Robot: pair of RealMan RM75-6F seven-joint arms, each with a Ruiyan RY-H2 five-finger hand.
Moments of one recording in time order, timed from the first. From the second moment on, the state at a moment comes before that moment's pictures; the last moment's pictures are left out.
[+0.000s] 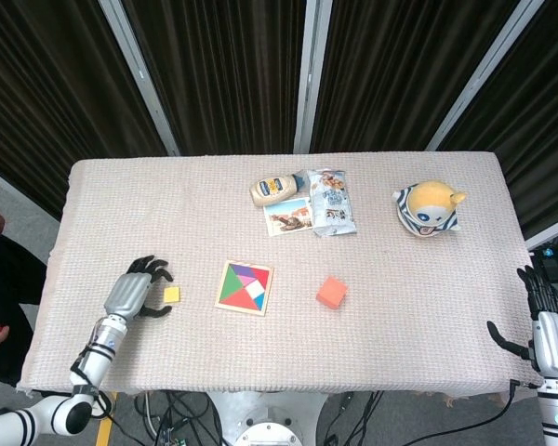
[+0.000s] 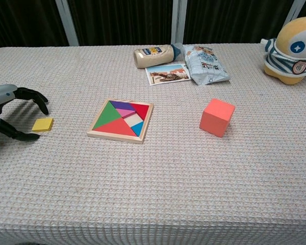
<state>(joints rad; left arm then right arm) -0.44 -1.53 -0.12 -1.41 1.21 1.00 0.07 0.03 -1.21 0.10 -1.48 -1.46 1.49 0.36</state>
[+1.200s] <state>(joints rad) -0.46 -1.51 -0.11 -1.44 1.19 1.00 0.06 0.03 -1.21 0.10 -1.48 -1.45 1.48 0.36</state>
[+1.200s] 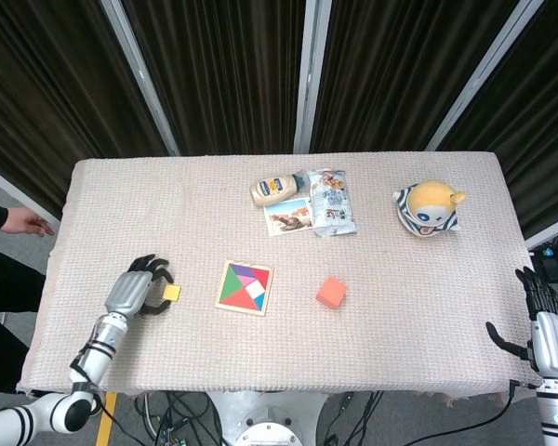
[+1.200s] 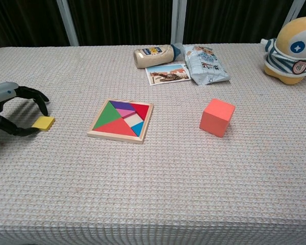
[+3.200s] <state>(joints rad) -0.81 -1.51 -0.02 -1.22 1.70 0.91 -0.28 0.06 -1.17 0.10 -1.59 -1.45 1.43 0.30</state>
